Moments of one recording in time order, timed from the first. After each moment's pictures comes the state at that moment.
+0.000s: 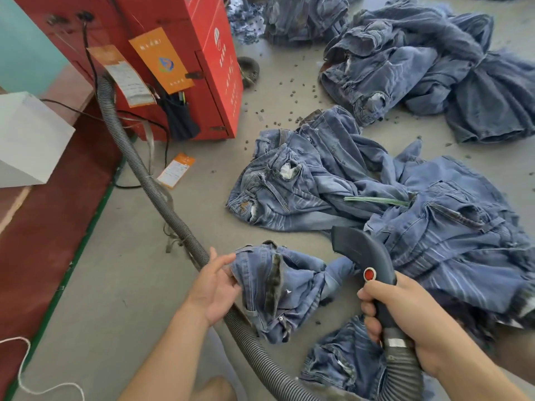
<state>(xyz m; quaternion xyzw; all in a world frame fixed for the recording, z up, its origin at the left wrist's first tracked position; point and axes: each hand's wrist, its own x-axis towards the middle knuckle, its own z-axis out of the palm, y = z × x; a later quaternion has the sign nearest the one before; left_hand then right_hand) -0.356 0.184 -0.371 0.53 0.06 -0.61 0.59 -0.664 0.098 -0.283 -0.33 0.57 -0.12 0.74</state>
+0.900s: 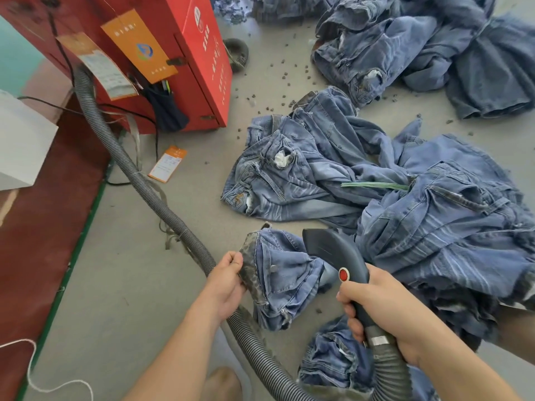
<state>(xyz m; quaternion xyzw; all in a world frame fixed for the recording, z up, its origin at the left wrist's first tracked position) -0.381 0.172 -0.392 0.66 0.01 -0.58 0.47 -0.647 0.101 -0.290 -0.37 0.54 -0.07 0.75</state>
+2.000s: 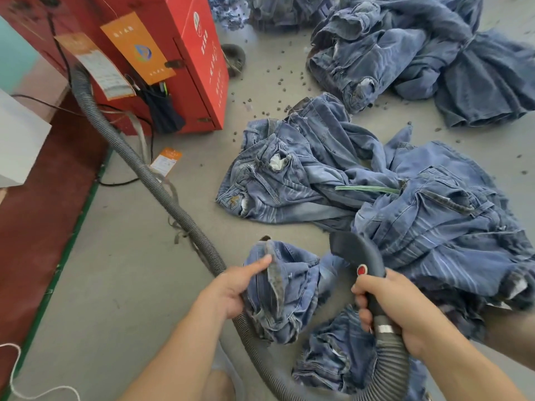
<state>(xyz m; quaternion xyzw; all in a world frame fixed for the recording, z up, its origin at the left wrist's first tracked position) -0.397 0.156 -0.381 0.66 0.03 -0.68 0.32 -0.669 0.096 -0.306 -0.31 0.60 -0.11 0.73</state>
